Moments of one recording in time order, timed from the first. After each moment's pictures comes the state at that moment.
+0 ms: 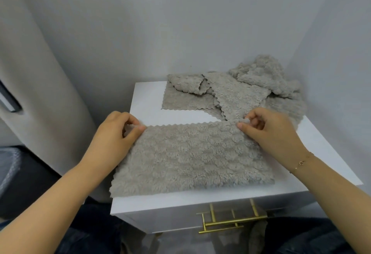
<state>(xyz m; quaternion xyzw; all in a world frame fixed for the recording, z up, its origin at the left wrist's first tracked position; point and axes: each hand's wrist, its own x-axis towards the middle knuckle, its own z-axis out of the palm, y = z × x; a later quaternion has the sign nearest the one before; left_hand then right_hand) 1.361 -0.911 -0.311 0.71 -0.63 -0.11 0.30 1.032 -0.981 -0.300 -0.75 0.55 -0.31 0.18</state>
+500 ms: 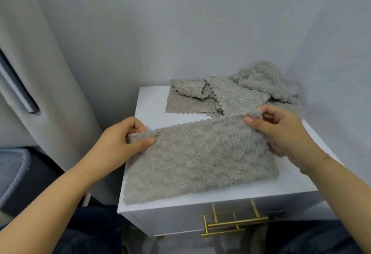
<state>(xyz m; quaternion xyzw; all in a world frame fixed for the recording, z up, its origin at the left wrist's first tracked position) 1.361 -0.894 -0.290 0.68 -0.61 -0.25 0.31 1.028 -0.975 -0.278 -0.60 0.51 -0.41 0.45</state>
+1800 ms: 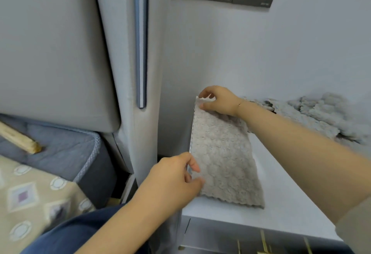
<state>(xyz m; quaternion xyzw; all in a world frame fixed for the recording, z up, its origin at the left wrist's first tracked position) 1.364 -0.827 -0.282 0.72 -0.56 -0.31 0.25 1.280 -1.092 -0.272 -0.89 0.38 -0.11 0.22</state>
